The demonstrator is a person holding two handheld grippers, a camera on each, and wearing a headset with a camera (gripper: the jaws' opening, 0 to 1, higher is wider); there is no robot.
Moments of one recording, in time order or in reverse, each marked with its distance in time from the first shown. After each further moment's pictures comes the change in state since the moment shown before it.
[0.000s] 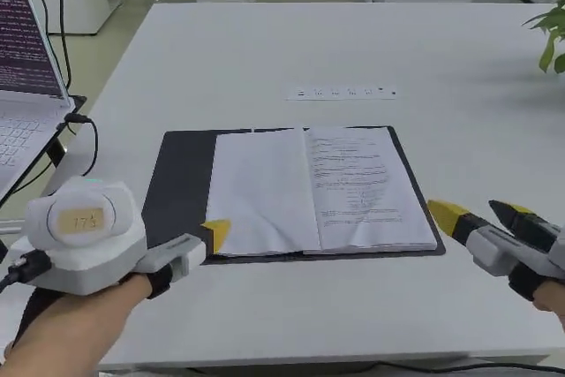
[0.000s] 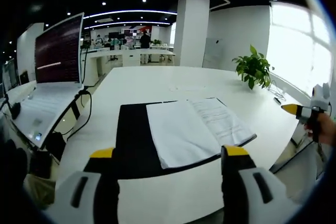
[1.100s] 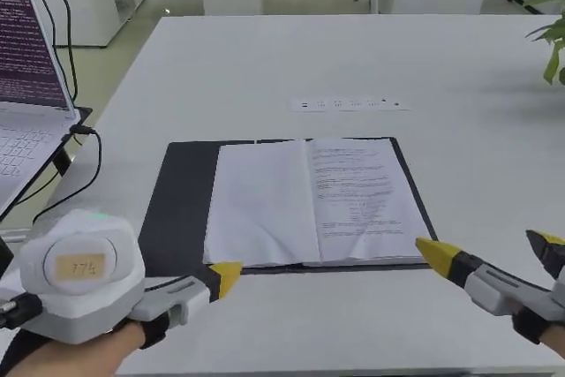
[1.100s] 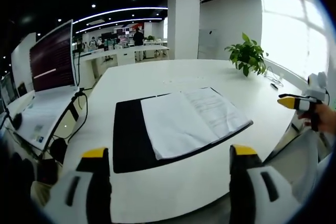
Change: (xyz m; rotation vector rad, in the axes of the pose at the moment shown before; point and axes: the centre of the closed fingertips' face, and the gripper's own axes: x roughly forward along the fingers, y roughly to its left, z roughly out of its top) left arm -0.003 -0.027 -0.011 0.094 0.050 -0.016; right arm -0.004 -0.012 -0.020 -0.051 0.017 -0.013
